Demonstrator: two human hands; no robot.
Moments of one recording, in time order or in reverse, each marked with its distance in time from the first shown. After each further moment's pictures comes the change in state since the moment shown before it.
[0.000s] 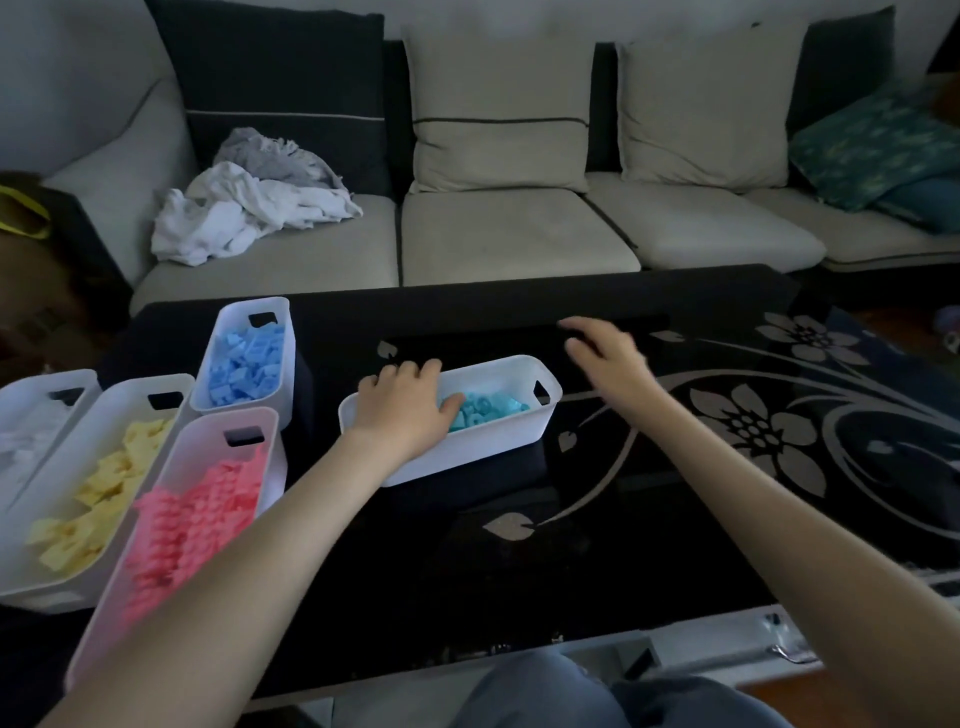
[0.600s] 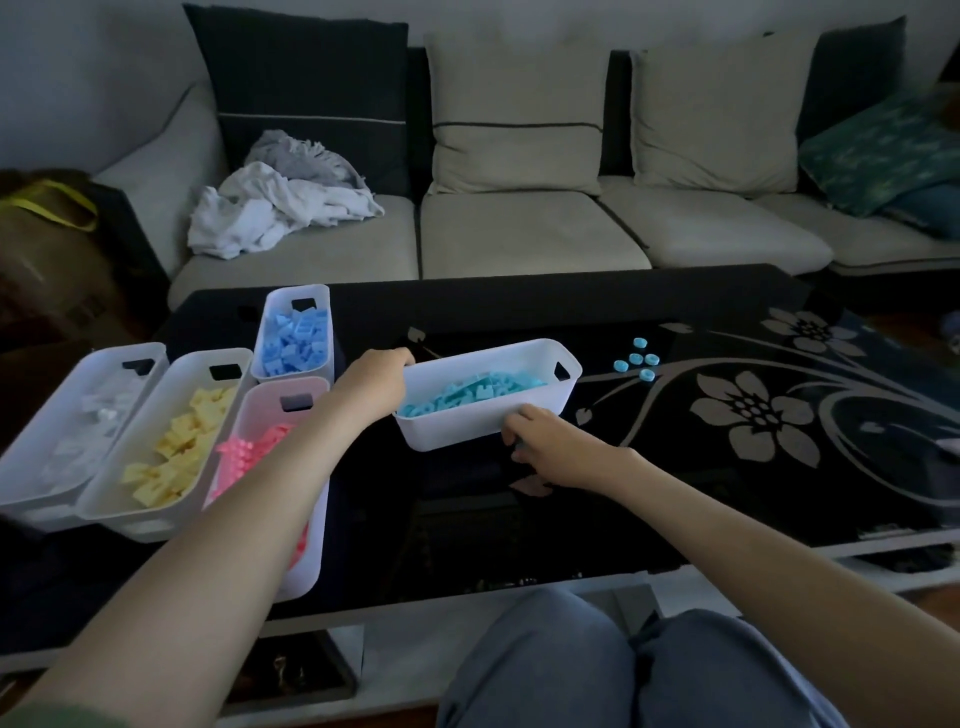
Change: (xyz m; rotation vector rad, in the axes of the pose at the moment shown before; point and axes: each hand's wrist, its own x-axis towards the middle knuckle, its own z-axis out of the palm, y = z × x) left_hand -0.024 -0.056 -0.023 -0.251 -0.122 -0.134; right_hand -0.087 -0.046 0.061 -0.372 -0.599 -0.301
